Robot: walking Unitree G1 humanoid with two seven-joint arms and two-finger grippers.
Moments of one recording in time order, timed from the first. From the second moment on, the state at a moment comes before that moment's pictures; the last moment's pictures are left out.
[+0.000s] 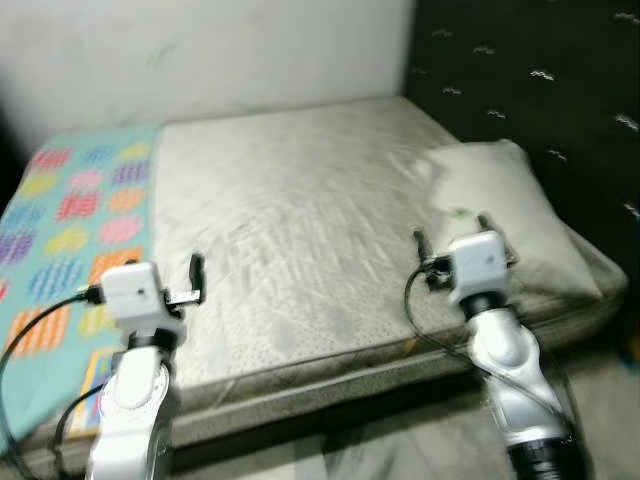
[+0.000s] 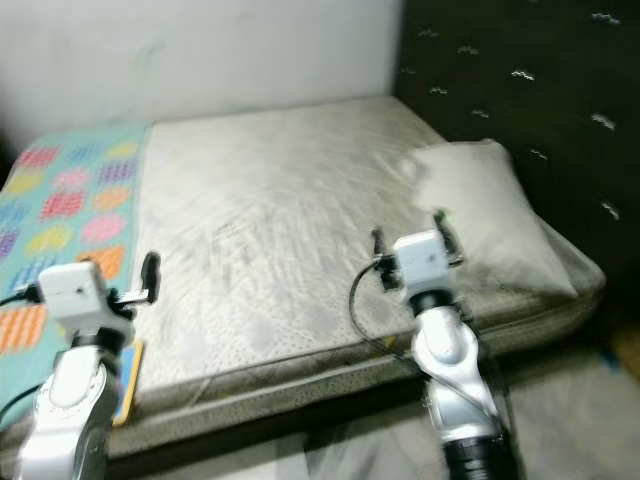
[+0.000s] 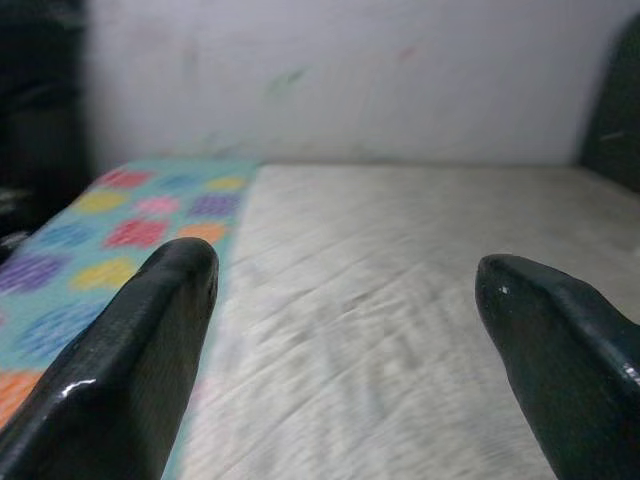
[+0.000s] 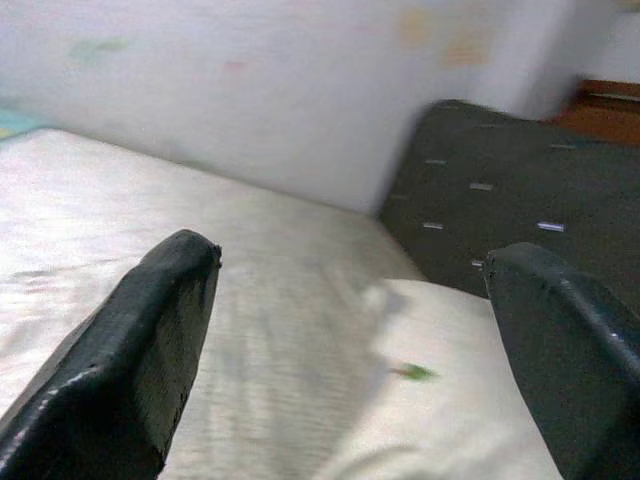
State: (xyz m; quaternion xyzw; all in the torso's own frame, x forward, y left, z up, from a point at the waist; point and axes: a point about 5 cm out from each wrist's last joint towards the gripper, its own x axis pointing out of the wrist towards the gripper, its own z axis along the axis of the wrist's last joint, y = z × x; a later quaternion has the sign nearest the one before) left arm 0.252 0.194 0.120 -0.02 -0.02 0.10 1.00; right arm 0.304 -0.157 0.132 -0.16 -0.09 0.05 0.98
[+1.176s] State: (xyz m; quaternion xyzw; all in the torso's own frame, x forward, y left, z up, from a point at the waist) left arm 0.258 0.174 0.135 -0.04 -0.03 0.04 1.00; right arm 0.295 -0.164 0.134 -0.16 -0.08 0.05 0.98
